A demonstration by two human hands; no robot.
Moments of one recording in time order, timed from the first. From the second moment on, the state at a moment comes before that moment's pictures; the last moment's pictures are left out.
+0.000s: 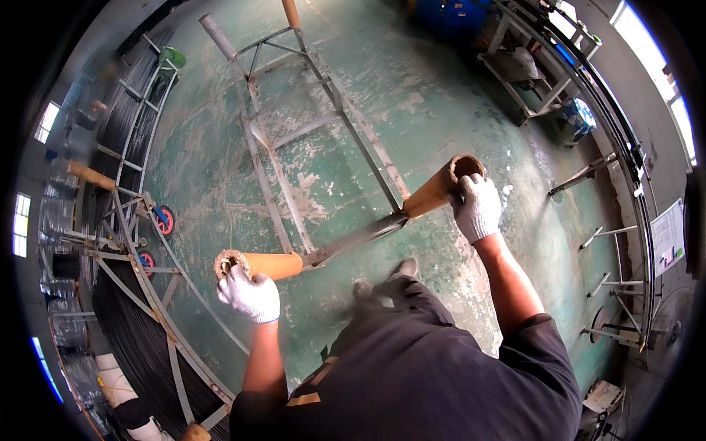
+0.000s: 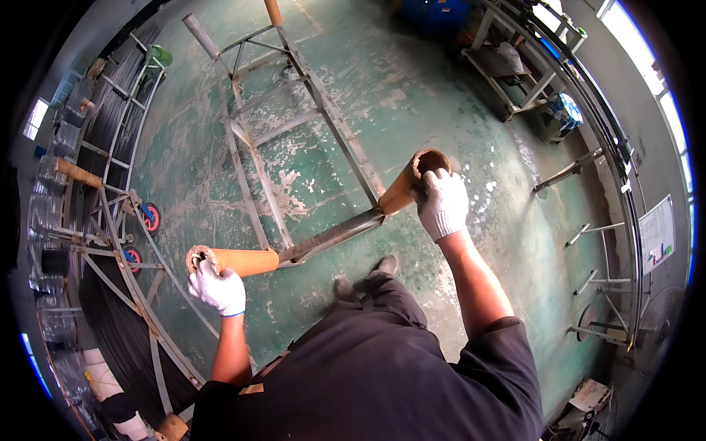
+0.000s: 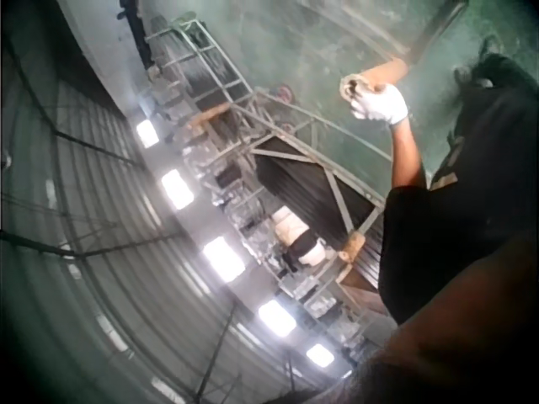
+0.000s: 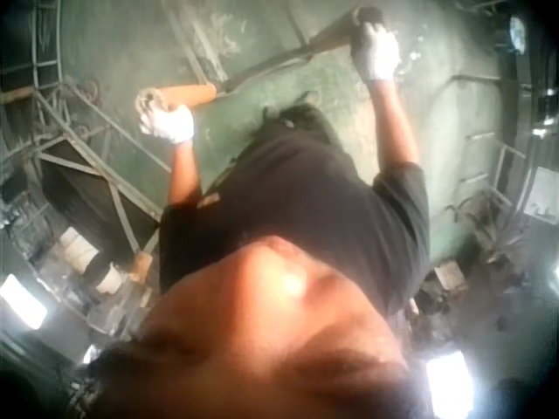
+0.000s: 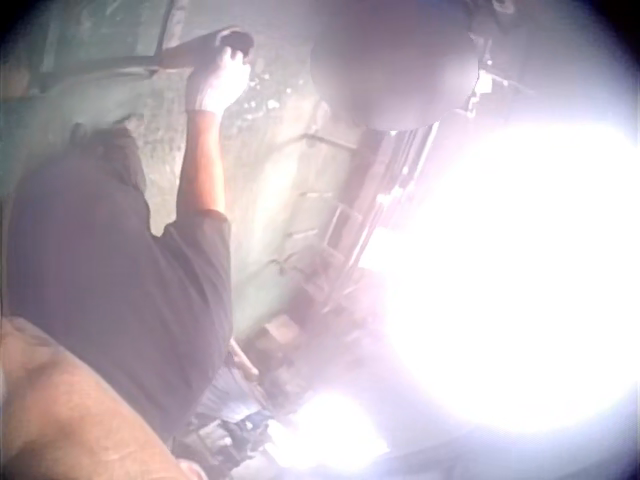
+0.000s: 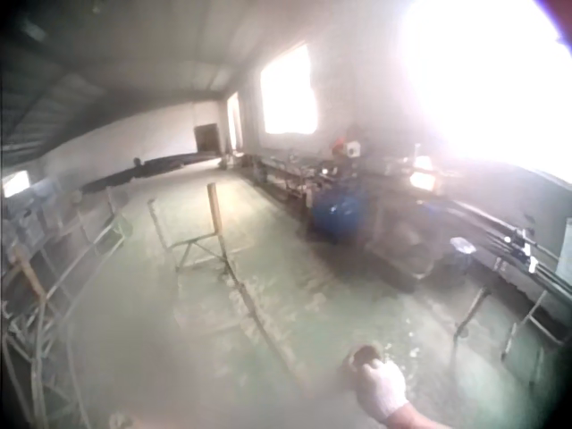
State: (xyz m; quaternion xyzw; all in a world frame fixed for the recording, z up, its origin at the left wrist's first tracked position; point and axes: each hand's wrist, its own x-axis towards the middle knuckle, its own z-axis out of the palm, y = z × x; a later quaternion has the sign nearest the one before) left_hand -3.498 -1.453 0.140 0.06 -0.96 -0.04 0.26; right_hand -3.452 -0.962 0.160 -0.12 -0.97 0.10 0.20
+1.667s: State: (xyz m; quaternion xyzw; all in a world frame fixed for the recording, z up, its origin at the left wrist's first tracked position) left_hand -3.393 -1.186 0.102 -0.57 -0.70 -0.28 -0.32; right_hand -3.215 -1.024 0.153 -0.45 -0.80 0.27 0.27
